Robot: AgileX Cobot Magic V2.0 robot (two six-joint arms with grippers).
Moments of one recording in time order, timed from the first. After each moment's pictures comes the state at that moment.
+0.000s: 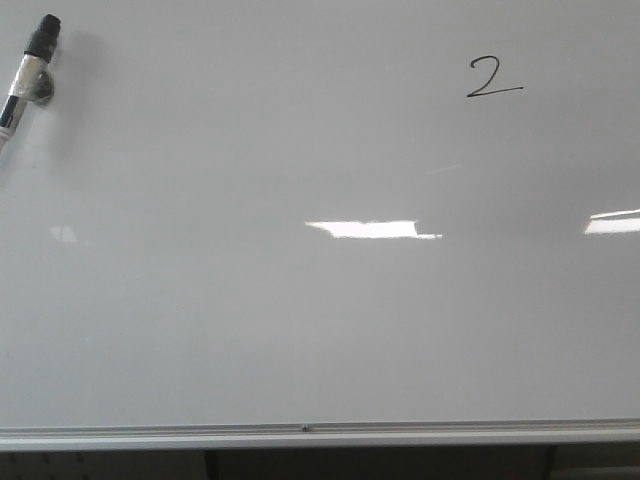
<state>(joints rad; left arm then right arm) -0.27 0.67 -0.87 0.22 0.93 -0.17 0.20 0.44 -0.80 0.06 1.00 -0.09</state>
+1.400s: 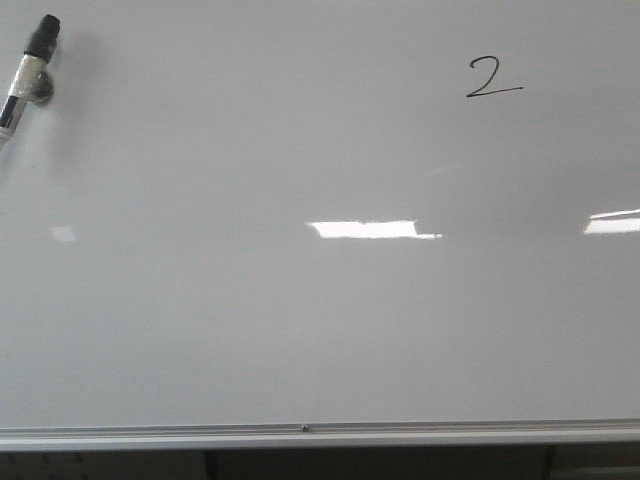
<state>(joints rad) 0.05 0.00 -0.01 0.06 0.13 -0.16 0.20 0.43 -0.80 0.06 0.99 -0.09</state>
